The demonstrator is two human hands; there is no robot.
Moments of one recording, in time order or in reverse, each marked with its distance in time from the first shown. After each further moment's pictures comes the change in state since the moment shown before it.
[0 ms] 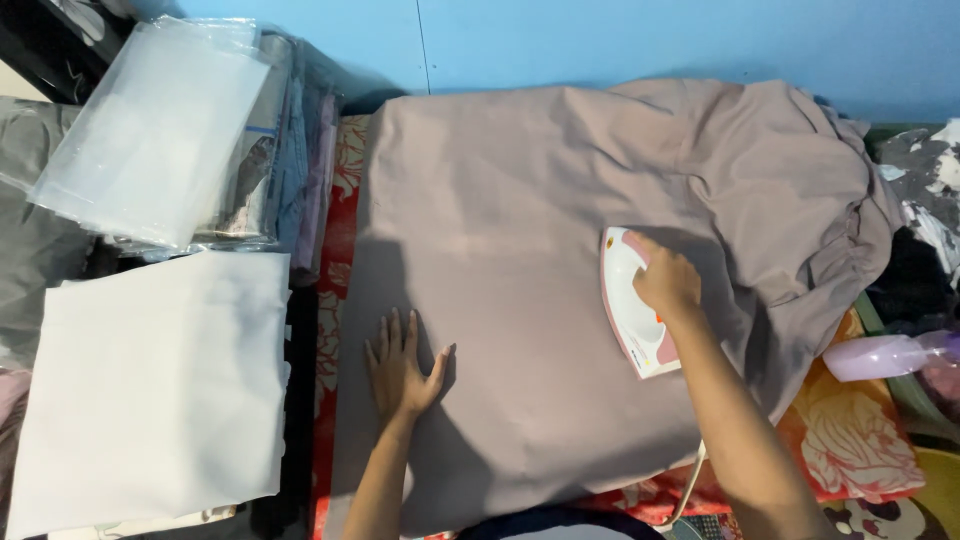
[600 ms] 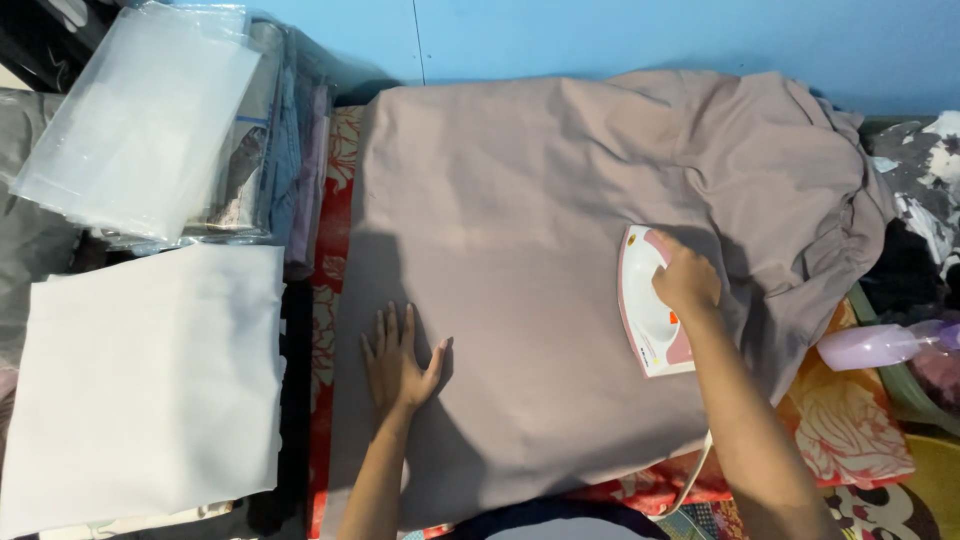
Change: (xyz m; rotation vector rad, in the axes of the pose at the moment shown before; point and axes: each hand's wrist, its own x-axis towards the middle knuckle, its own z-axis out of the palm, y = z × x) left_hand 0.000 -0.003 0.001 0.013 -0.032 0.017; right_hand -0.007 0.031 -0.001 -0.002 -0.019 0.084
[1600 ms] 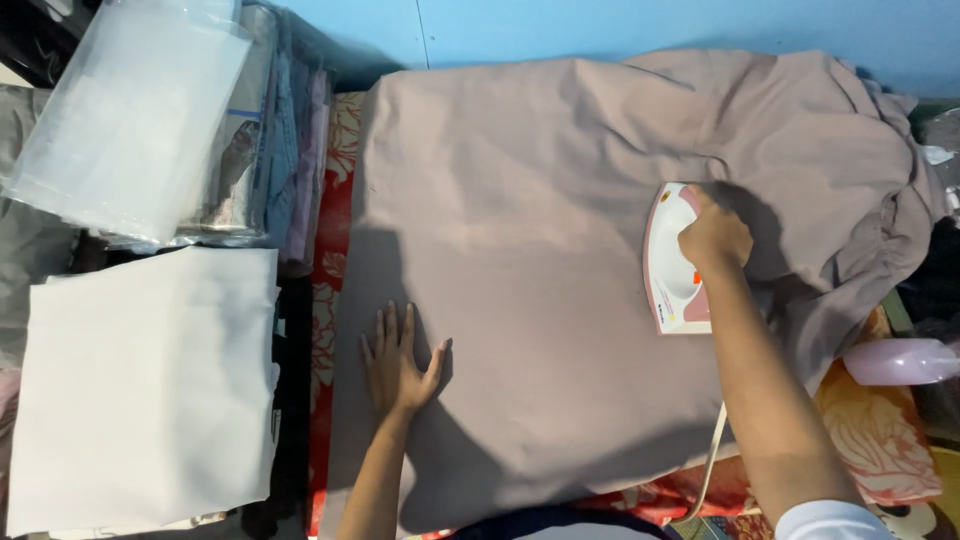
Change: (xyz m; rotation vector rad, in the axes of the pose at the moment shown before) left_hand 0.002 0.002 0.004 -0.039 0.030 -0.001; right_hand 0.085 -0.001 -0.010 -0.037 0.011 0.064
